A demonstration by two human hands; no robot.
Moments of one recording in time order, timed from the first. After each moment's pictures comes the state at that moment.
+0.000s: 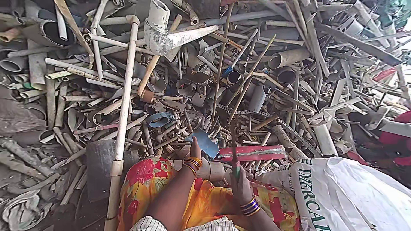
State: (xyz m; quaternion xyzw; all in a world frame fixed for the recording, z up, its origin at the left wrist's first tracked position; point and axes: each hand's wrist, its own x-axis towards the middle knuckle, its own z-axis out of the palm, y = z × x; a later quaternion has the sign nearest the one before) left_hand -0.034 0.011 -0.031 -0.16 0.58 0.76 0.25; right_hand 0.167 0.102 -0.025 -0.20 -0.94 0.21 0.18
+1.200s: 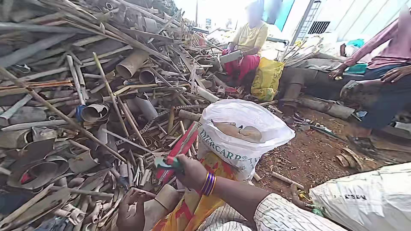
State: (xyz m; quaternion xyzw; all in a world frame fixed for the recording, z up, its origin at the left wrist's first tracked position) left_hand 0.024 0.005 -0.051 0.44 0.67 0.60 -0.02; right_hand 0.225 0.126 0.101 -0.32 -0.87 0.29 0.23
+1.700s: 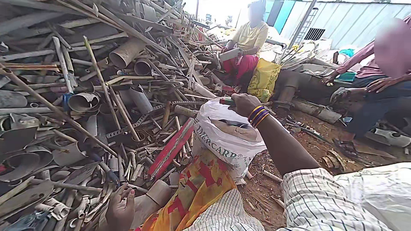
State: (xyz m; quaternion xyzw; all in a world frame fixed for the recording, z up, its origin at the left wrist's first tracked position) left_hand 0.007 0.008 -0.066 0.43 0.72 0.54 0.03; right_hand 0.361 0.285 0.245 -0.58 -0.81 -0.08 0.00
